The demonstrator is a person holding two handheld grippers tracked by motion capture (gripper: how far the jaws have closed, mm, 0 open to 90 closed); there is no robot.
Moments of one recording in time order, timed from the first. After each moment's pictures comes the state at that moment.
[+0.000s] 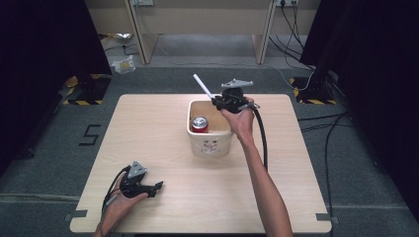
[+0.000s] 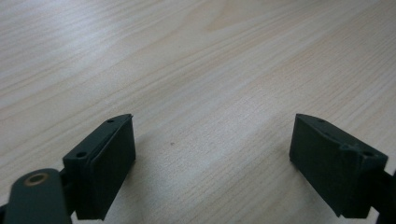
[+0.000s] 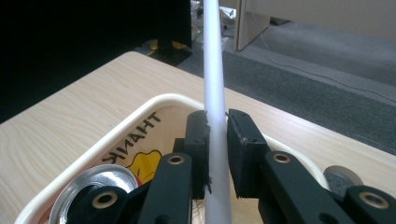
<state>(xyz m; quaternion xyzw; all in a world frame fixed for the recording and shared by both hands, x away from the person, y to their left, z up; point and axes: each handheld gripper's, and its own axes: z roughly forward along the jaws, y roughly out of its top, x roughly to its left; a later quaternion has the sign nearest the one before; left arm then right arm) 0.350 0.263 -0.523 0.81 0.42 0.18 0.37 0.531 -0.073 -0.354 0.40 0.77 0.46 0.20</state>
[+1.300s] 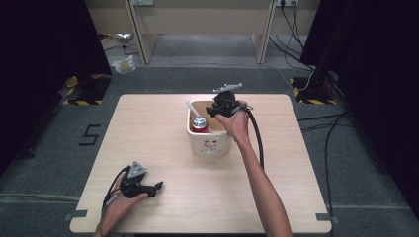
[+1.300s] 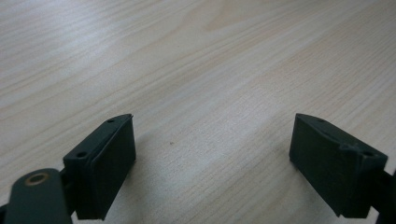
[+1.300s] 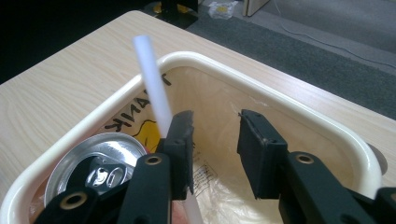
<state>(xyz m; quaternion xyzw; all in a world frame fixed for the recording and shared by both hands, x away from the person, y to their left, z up) 0.350 0.263 -0.523 0.81 0.42 0.18 0.37 0.534 -0.057 -0.369 0.40 0.81 0.40 0.16</state>
